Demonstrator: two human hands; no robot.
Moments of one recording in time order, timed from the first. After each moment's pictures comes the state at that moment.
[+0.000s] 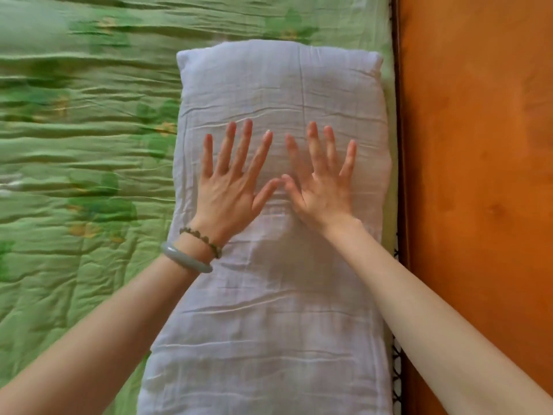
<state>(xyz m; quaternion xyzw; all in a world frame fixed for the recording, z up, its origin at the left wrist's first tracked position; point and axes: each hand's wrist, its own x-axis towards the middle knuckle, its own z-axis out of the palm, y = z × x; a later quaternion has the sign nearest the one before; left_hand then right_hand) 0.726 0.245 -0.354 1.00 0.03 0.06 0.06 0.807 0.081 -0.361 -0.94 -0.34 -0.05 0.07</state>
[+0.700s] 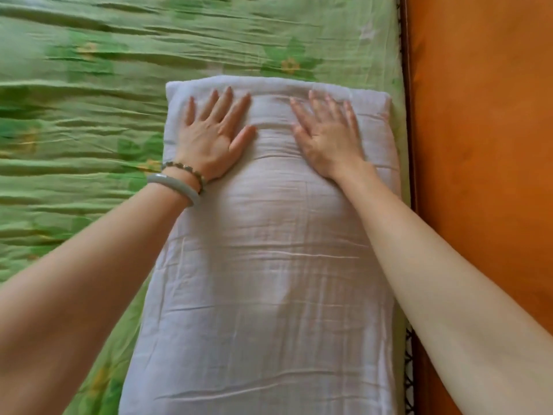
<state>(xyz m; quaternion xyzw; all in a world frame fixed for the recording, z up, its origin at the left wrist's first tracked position) 0.872 0.338 -0.383 0.99 0.10 -0.06 0.11 0.974 0.137 -0.376 -0.94 -0.31 0.11 0.05</state>
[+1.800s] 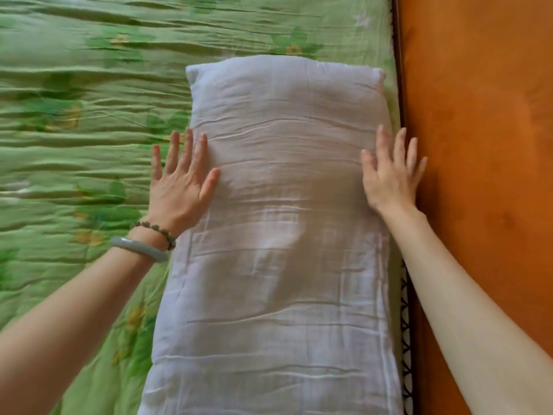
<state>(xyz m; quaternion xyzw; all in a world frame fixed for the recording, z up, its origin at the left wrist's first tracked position) 0.711 0.321 -0.360 0.97 0.18 -0.06 0.12 0.871 0.019 -0.352 -0.99 -0.07 0.10 0.09</state>
